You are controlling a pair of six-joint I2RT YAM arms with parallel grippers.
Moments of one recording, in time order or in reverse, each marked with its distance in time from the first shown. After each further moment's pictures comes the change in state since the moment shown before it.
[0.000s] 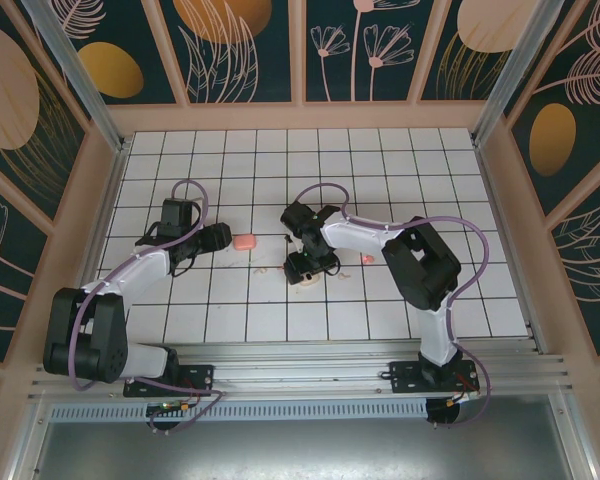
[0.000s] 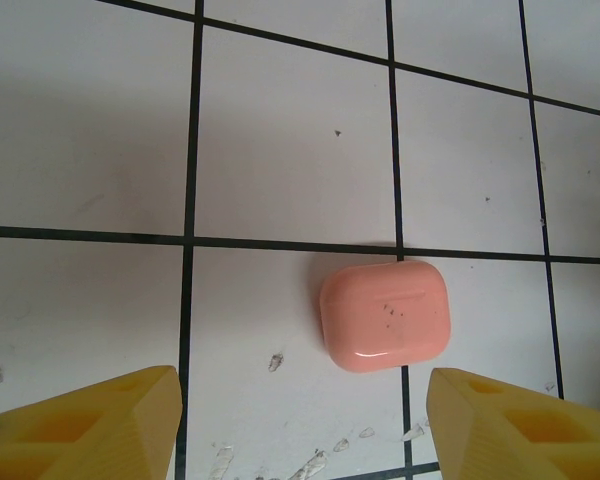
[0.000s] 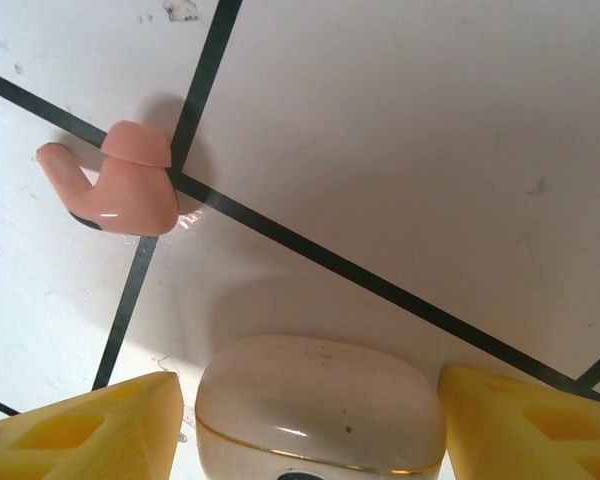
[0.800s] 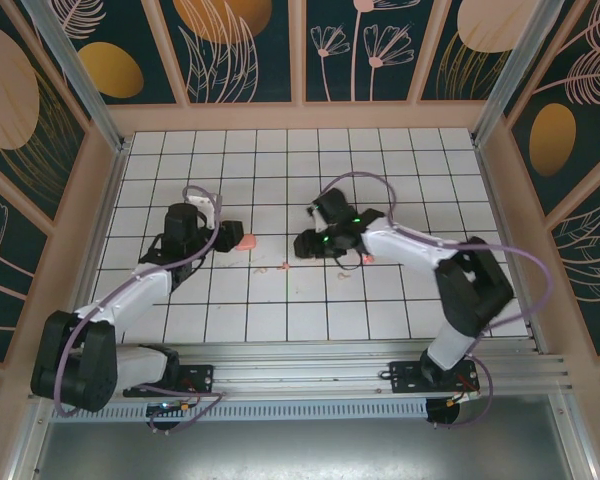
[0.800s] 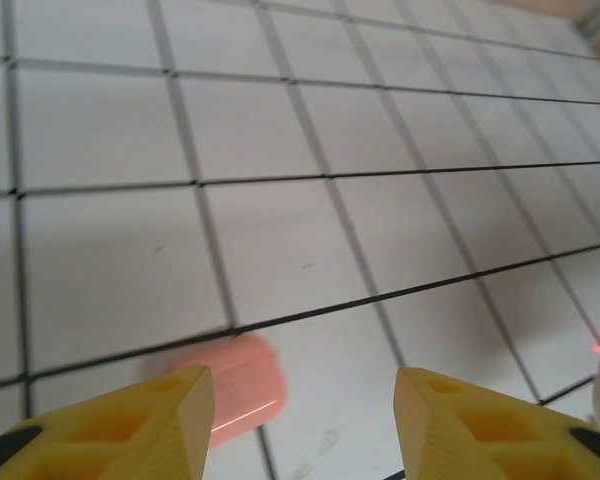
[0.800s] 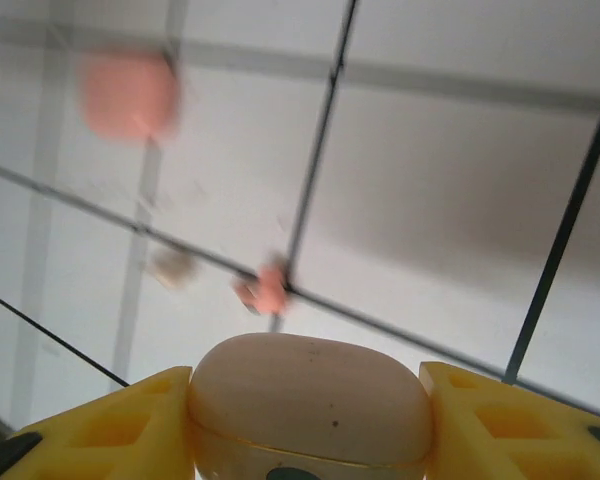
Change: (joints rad) left arm -0.138 -0.150 -0.130 0.338 0.063 0.077; right arm -0.139 -0.377 -0.297 0.431 -0.124 0.256
